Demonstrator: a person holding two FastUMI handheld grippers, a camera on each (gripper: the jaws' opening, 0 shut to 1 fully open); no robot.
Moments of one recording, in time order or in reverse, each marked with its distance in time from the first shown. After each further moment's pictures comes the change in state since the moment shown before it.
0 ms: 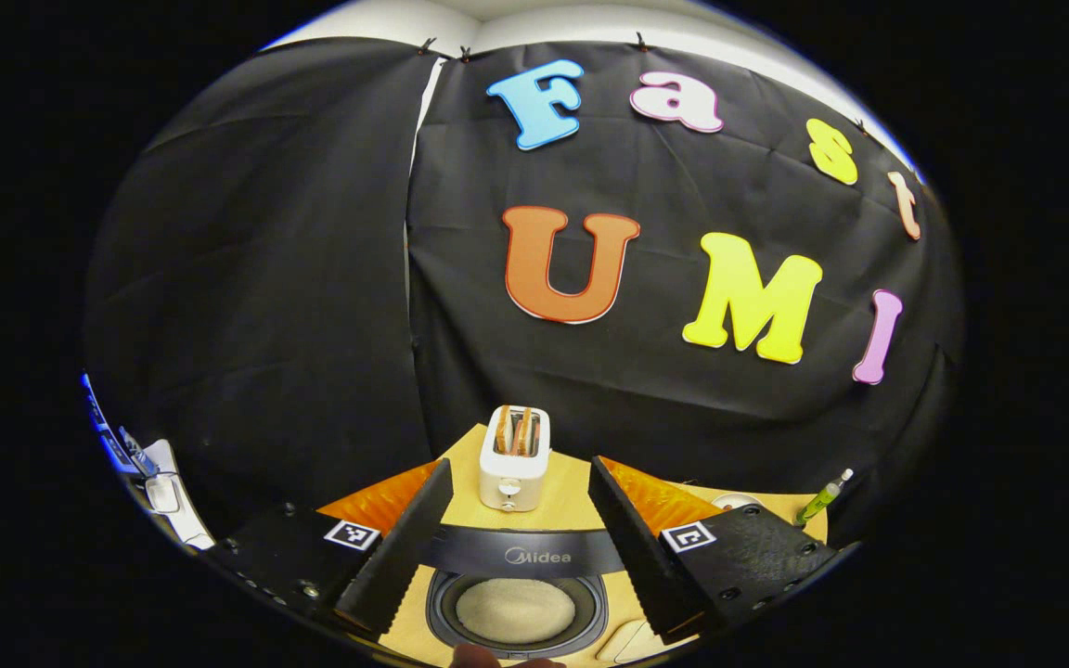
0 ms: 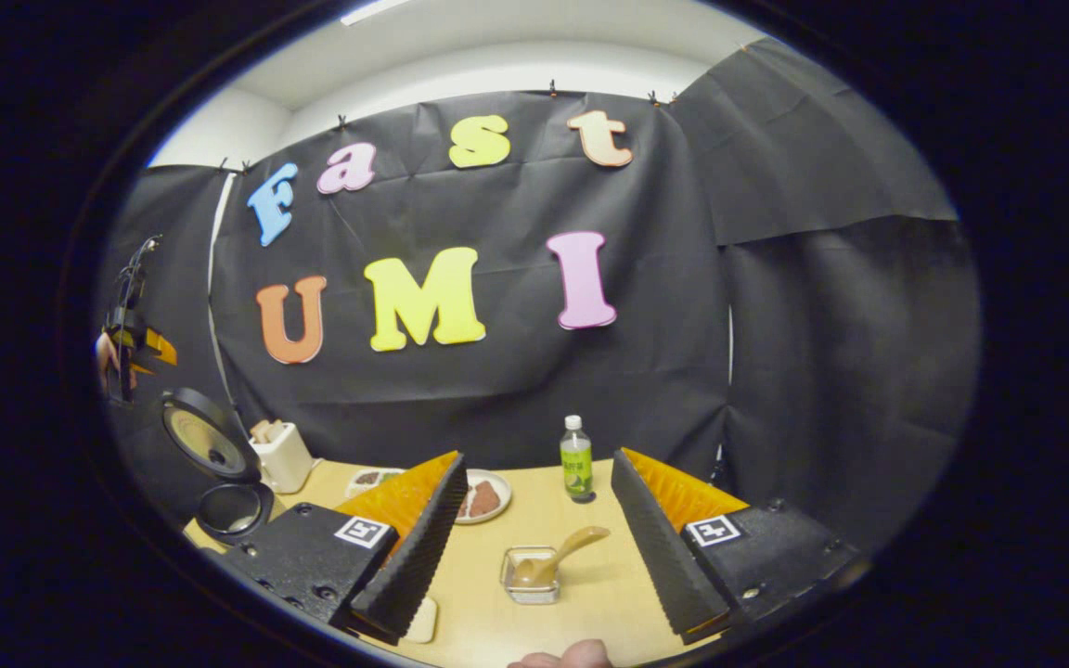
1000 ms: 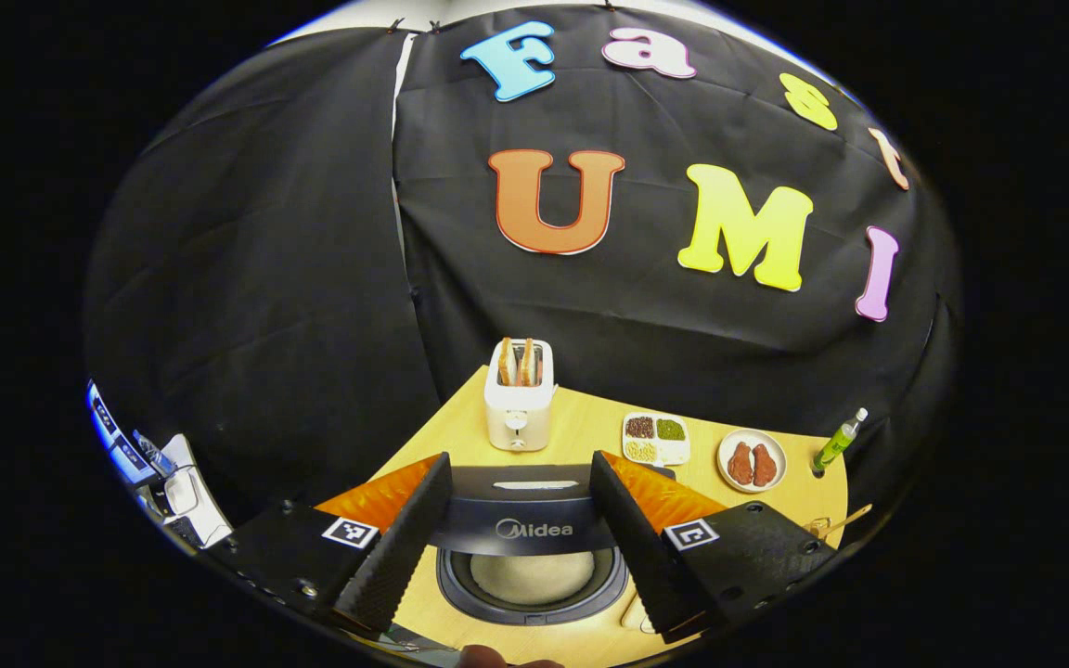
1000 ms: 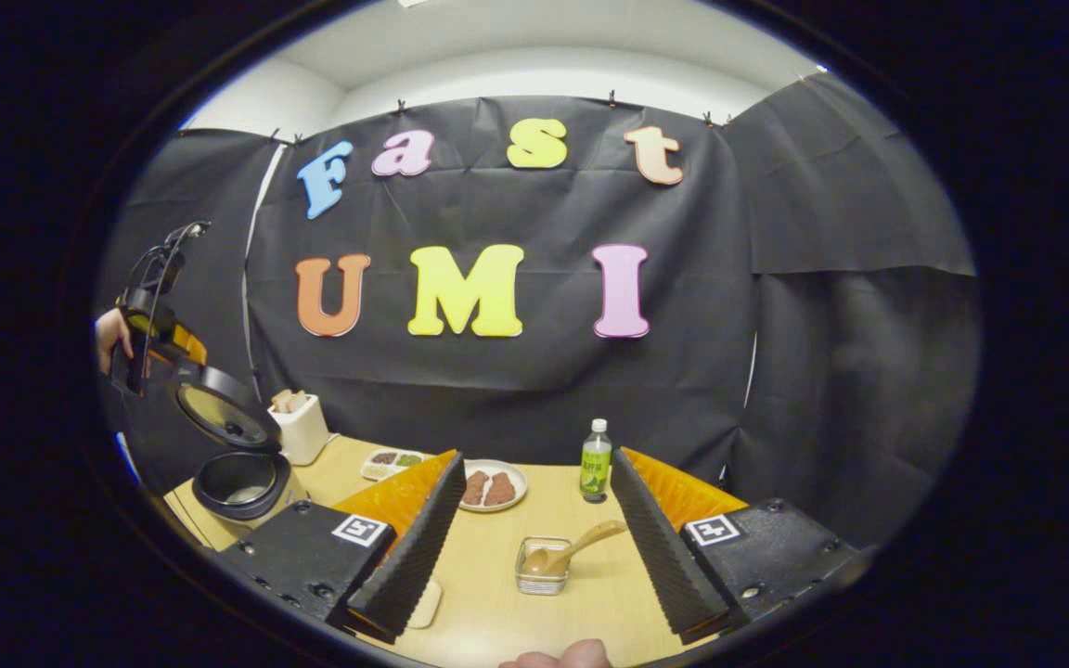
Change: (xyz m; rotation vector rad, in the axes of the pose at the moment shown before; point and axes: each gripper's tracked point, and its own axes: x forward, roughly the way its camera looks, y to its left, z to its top) left arm -0.042 -0.004 -0.078 0.082 0.161 -0.010; right arm -0.031 0.048 0.021 -0.094 -0.035 0.094
